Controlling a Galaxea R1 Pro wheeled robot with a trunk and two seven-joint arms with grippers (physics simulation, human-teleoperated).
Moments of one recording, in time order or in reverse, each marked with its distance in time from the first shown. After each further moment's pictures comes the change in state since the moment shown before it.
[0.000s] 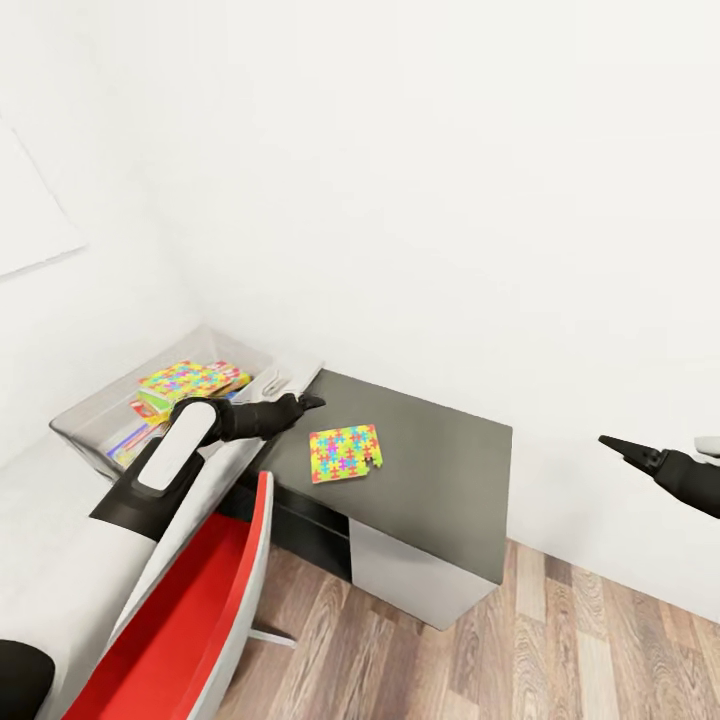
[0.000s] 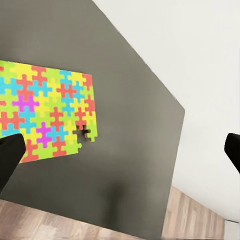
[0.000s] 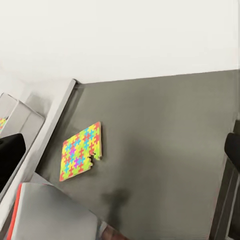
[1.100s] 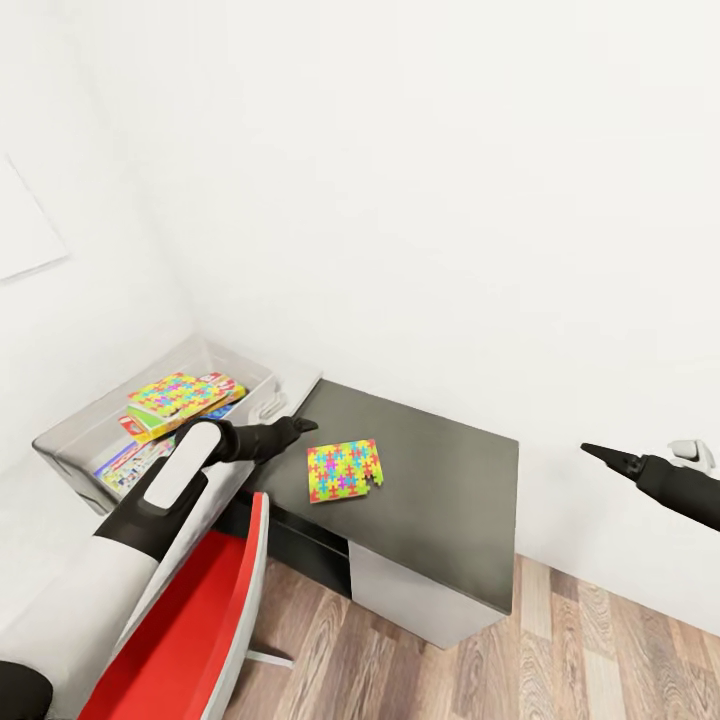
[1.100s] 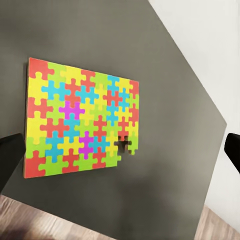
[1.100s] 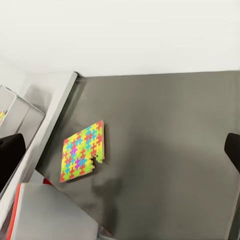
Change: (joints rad) left arm 0.057 -0.008 -0.001 0.031 -0.004 -0.039 0.107; right arm 0.005 0.000 0.062 0.000 0.001 0.000 0.000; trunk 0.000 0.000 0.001
